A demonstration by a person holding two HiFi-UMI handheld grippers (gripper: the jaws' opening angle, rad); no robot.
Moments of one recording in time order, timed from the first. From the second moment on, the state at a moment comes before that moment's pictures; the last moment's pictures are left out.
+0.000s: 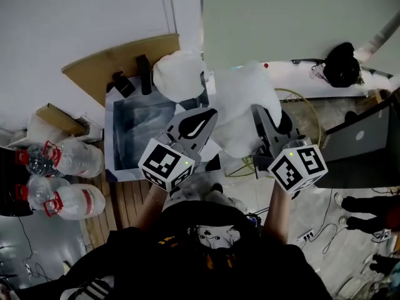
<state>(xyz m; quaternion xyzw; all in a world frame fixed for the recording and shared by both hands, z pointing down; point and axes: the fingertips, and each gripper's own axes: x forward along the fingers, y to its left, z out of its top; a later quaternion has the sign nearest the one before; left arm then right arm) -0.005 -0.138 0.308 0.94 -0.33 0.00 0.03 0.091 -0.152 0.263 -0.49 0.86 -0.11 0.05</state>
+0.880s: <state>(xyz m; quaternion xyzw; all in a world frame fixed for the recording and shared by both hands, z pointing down) 0.175 -0.148 0.380 0.97 -0.23 0.10 0.07 0.394 -0.149 0.623 -0.65 0.67 -0.27 -0.22</state>
